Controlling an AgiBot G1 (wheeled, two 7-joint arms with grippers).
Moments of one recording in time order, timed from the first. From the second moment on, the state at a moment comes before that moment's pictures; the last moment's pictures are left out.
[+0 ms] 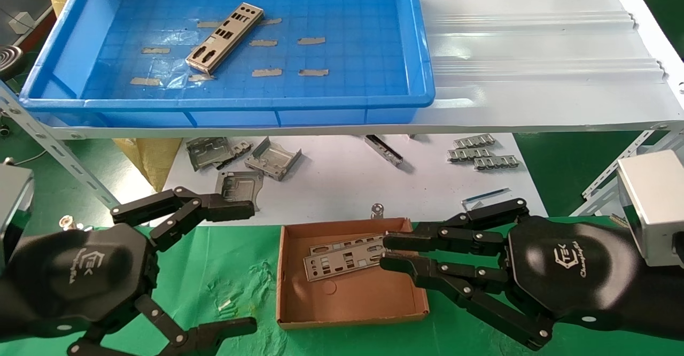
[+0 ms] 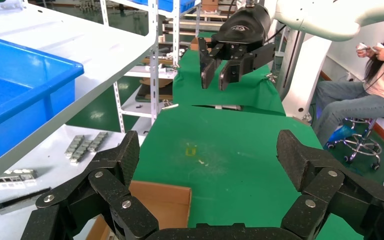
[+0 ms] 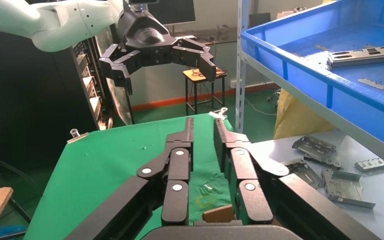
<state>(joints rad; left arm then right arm) -1.08 0.61 0.28 -1.28 0.73 1.50 -0.19 1.10 -0.57 -0.39 1.26 -0.65 -1.45 0.13</state>
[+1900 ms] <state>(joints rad) -1.64 0.90 0.46 -0.79 1.10 1.39 -0.22 1.10 -0.57 -0.39 1.26 -0.65 -1.45 0.13</state>
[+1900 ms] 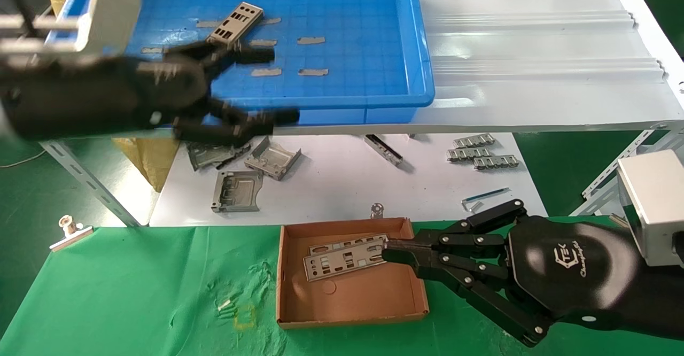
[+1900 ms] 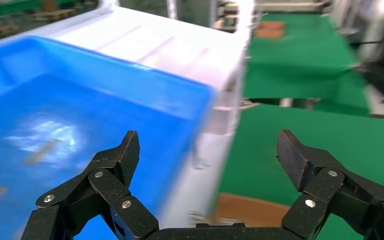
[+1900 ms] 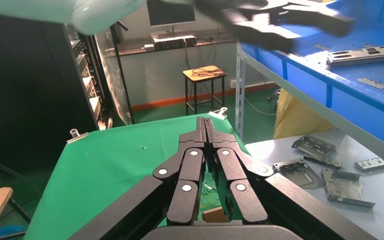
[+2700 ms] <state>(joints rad) -1.98 1.19 0.54 -0.09 1.34 0.97 -0.02 1.10 -0.57 -0.39 1.26 -0.65 -1.45 0.13</state>
